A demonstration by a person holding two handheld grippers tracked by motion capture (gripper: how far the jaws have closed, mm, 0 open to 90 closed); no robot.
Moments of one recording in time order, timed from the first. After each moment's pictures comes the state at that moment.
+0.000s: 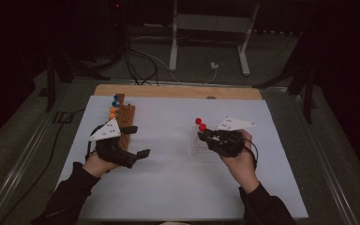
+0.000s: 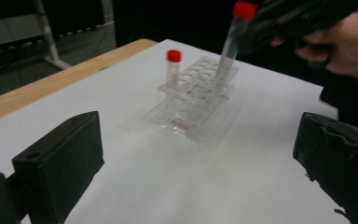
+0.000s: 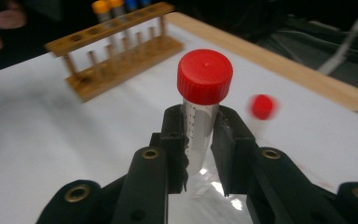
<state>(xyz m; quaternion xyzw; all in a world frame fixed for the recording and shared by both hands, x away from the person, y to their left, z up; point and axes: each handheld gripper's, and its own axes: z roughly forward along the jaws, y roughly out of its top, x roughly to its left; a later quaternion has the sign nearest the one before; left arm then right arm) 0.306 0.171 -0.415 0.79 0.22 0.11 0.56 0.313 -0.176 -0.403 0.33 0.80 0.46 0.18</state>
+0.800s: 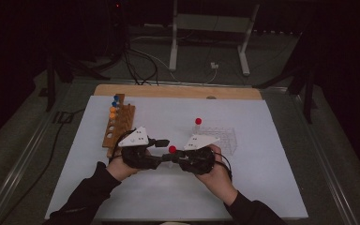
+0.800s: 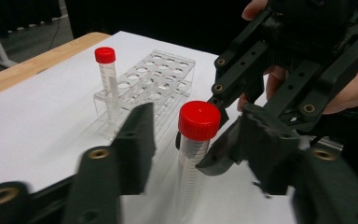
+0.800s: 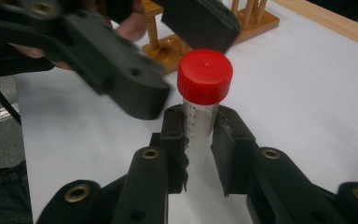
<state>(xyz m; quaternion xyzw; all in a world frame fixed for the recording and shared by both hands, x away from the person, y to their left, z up) 0.305 0.113 -0.428 0.81 0.17 0.06 0.55 0.289 -0.111 -0.432 0.25 0.85 0.45 0.11</state>
